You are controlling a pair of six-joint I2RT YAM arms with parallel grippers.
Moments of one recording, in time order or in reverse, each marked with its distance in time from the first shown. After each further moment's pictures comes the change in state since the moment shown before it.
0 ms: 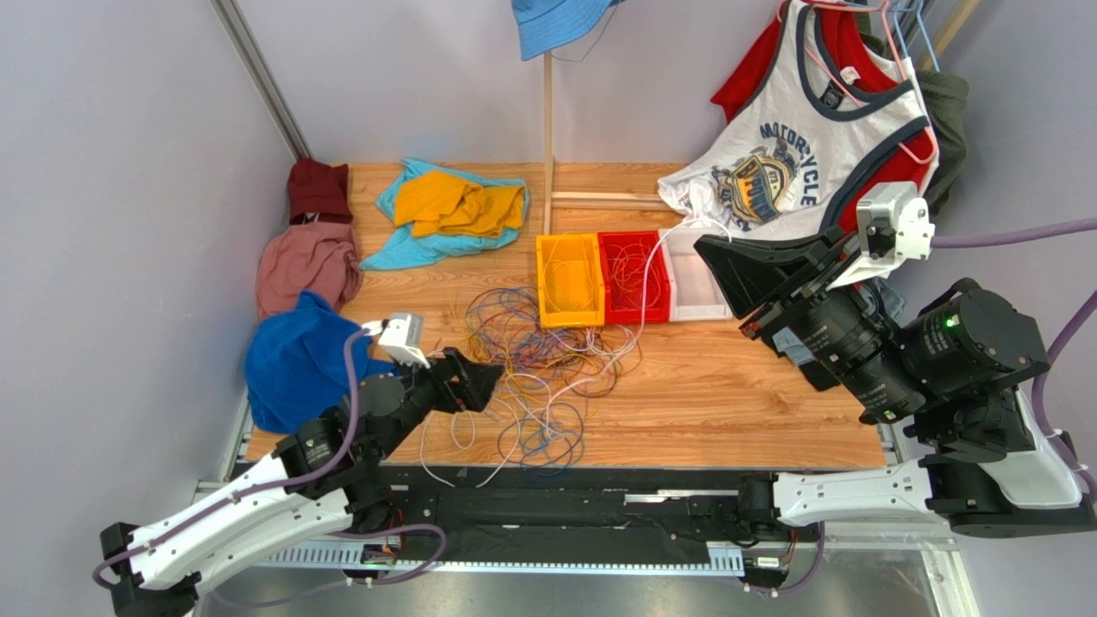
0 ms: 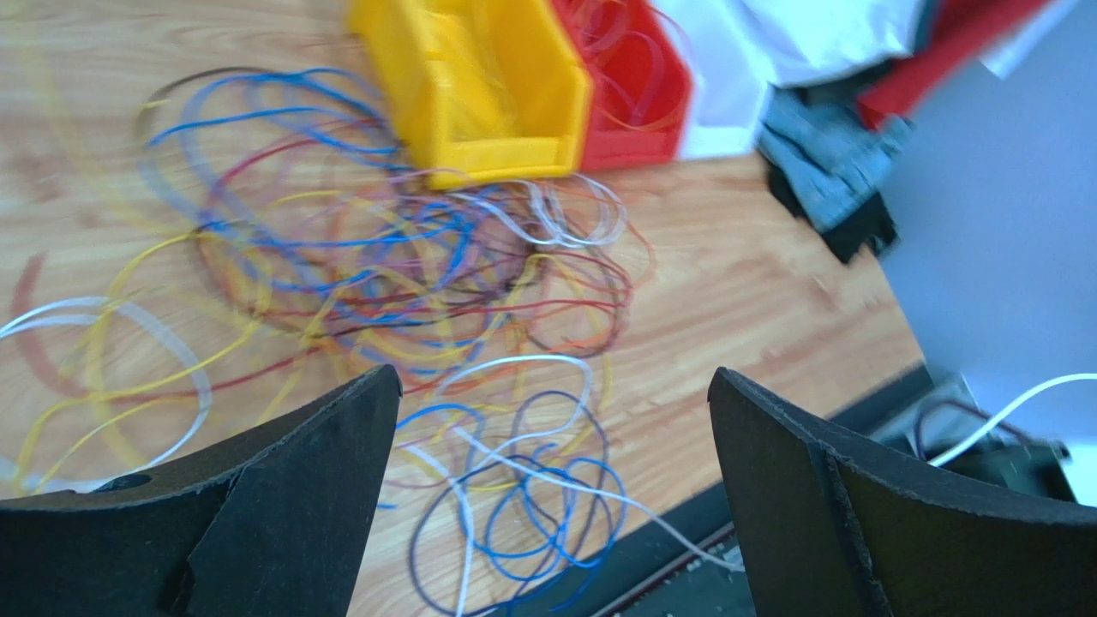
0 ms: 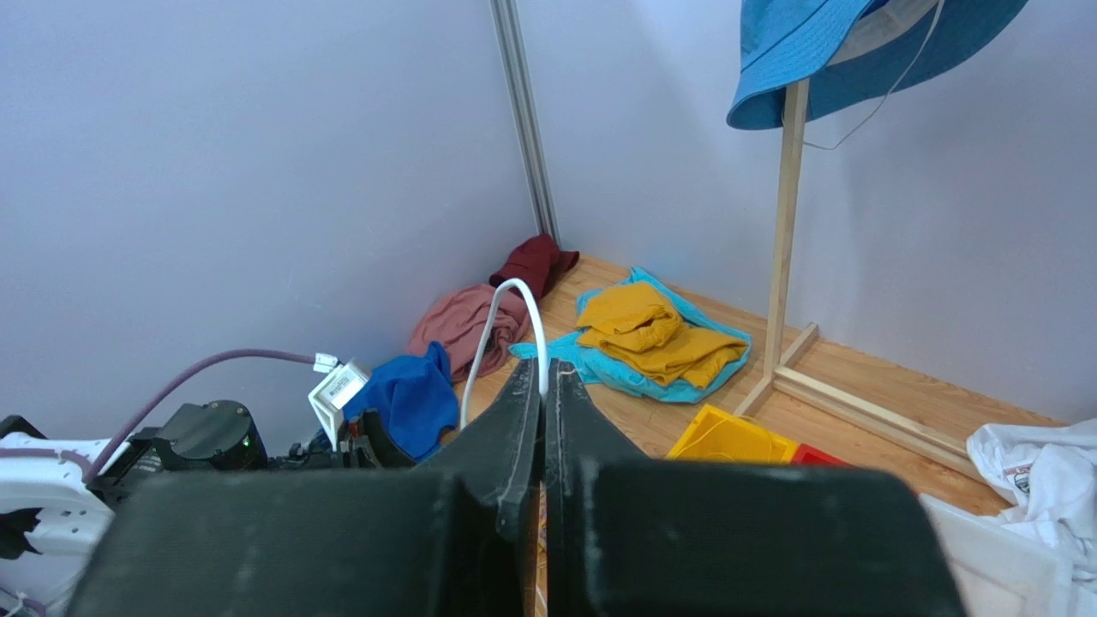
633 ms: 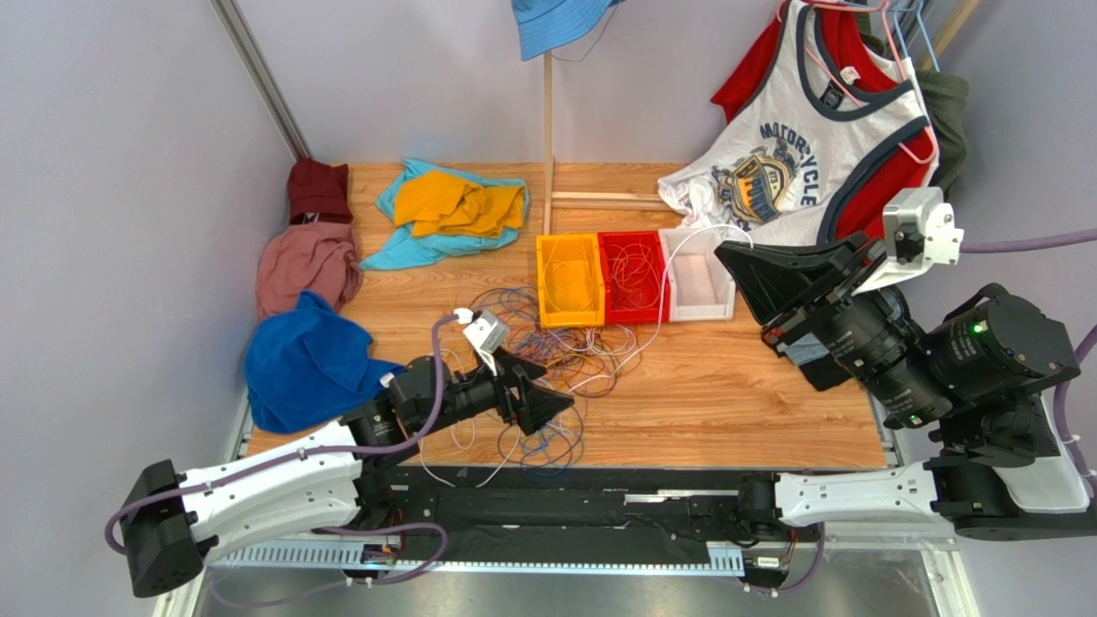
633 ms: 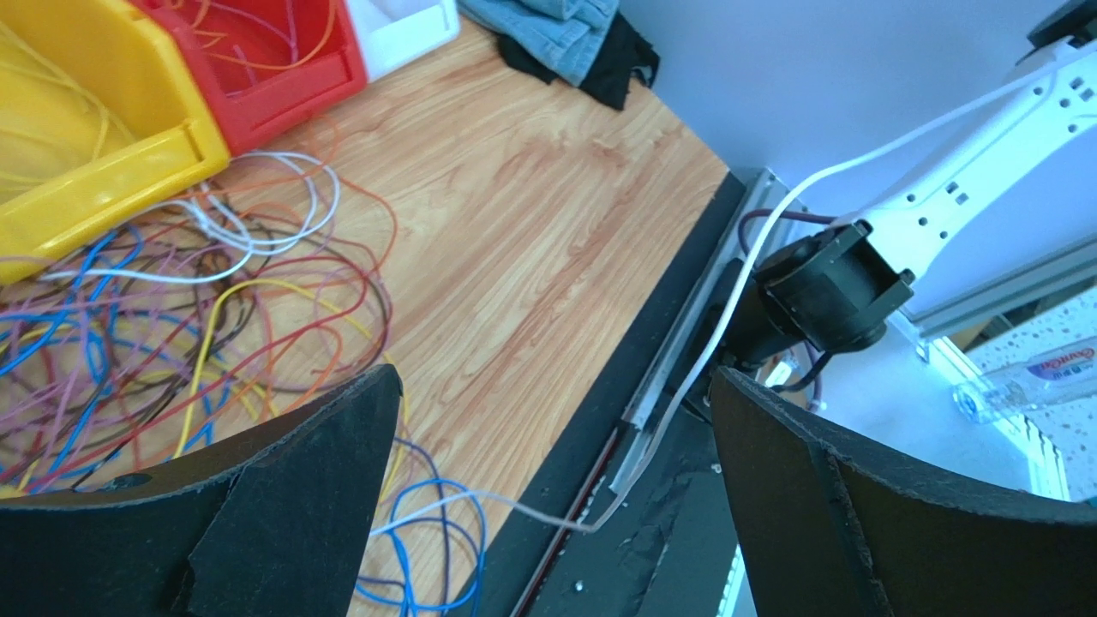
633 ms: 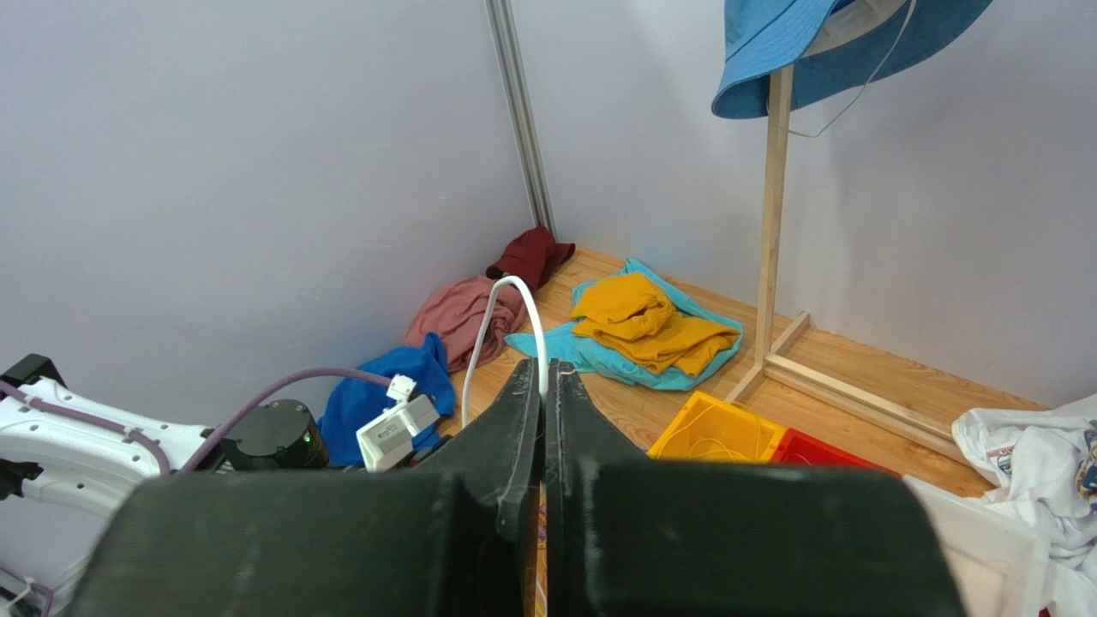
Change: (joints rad) left arm -0.011 0.374 -0.057 0.596 0.536 0.189; right arm 0.000 -0.039 0.006 -0.076 -0.001 0.016
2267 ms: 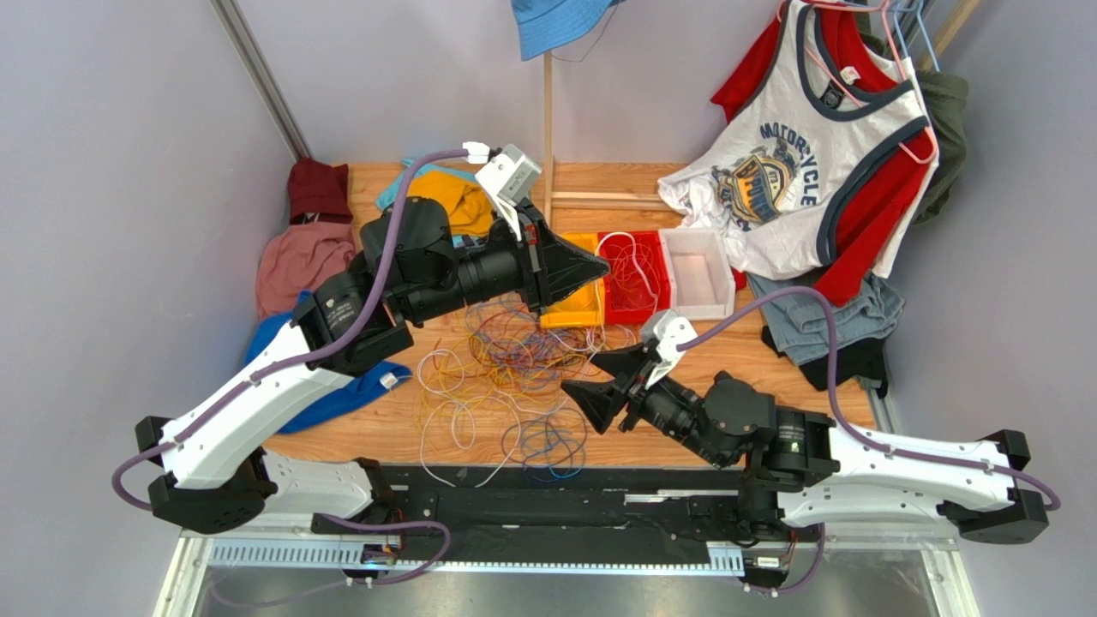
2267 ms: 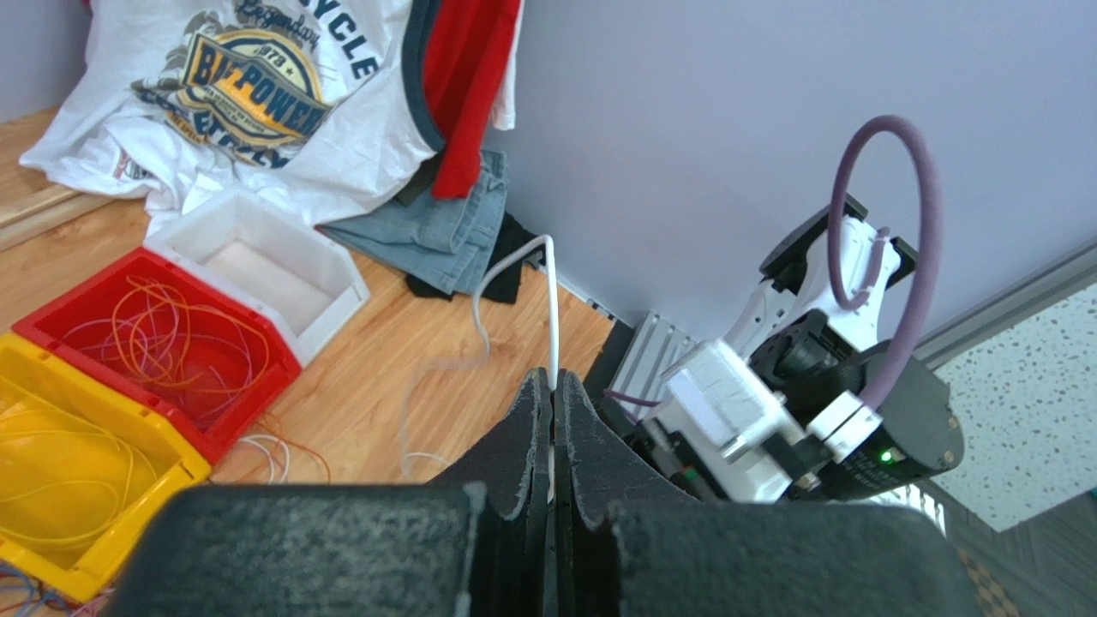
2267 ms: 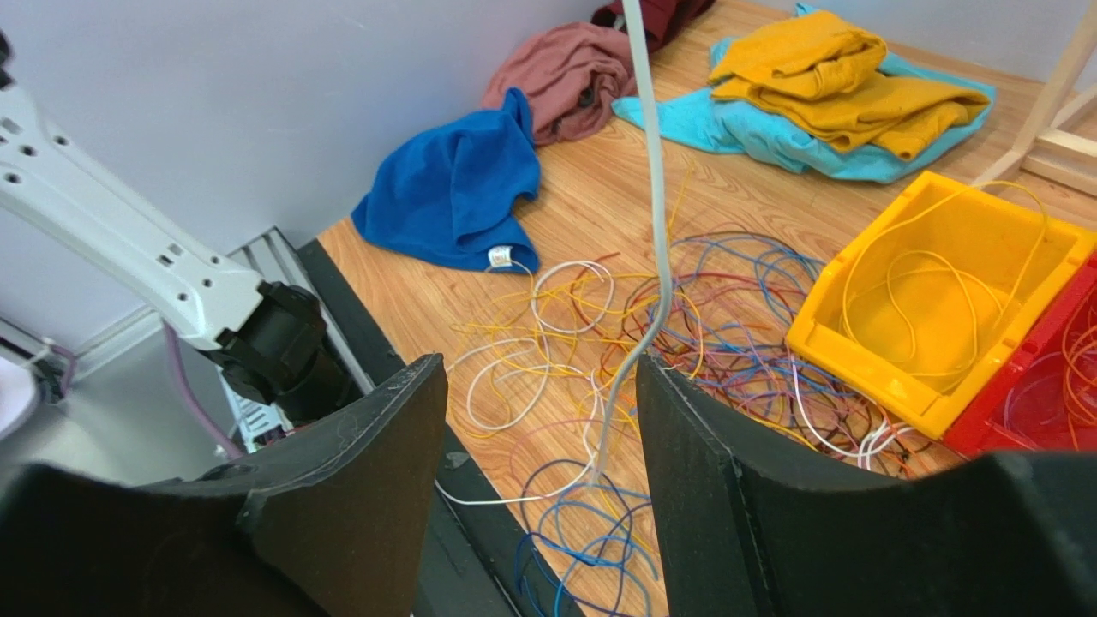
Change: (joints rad) left arm -0.021 0.451 1.230 -0.691 0.050 0.091; right arm 0.000 -0.106 -0.865 0.494 -0.196 0.223
